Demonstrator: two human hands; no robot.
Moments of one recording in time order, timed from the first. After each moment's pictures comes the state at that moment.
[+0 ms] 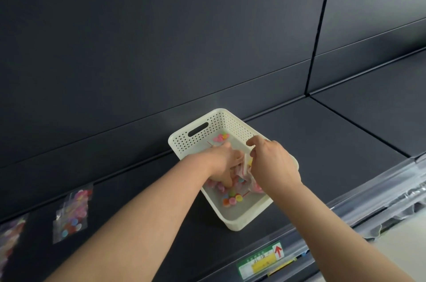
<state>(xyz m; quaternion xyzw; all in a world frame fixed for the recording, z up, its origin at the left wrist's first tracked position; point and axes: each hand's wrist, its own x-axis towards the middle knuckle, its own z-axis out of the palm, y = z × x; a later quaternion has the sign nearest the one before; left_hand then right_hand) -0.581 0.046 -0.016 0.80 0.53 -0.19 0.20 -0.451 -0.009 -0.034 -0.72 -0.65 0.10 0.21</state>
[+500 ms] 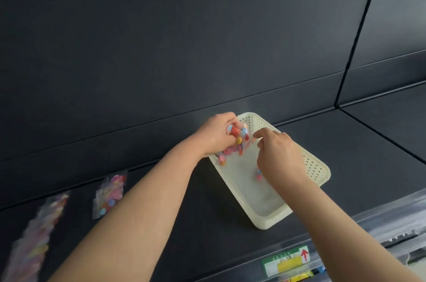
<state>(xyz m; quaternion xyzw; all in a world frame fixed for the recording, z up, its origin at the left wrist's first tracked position) -0.641 0.031 0.042 0.72 0.60 0.20 0.29 -0.492 -0.007 -0.008 -0.68 -0.68 0.07 0.26</state>
